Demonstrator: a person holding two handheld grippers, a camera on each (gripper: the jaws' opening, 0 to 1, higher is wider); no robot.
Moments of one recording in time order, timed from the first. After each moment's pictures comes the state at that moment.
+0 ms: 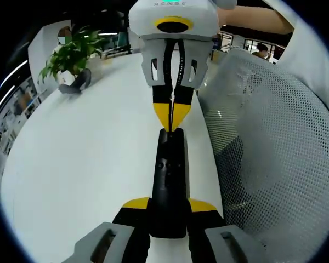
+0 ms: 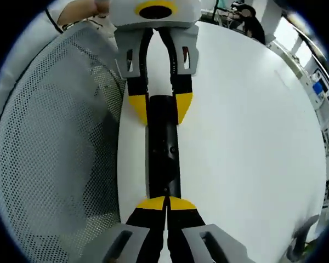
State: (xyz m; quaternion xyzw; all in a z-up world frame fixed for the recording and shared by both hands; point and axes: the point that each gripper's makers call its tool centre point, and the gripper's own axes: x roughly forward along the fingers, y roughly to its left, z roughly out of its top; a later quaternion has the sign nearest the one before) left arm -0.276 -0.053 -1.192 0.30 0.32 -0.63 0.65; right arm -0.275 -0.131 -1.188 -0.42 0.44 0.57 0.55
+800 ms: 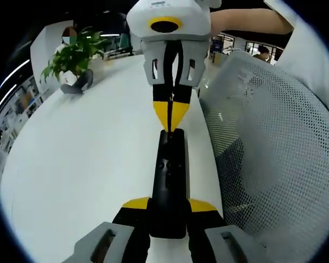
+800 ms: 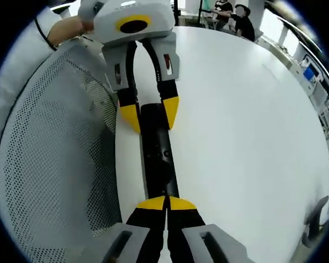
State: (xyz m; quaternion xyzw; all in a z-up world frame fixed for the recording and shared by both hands) left arm -0.276 -0.052 -1.192 0.29 0.32 -0.62 0.65; right arm -0.271 -0.124 -1.178 -0.34 0.42 0.56 0.63
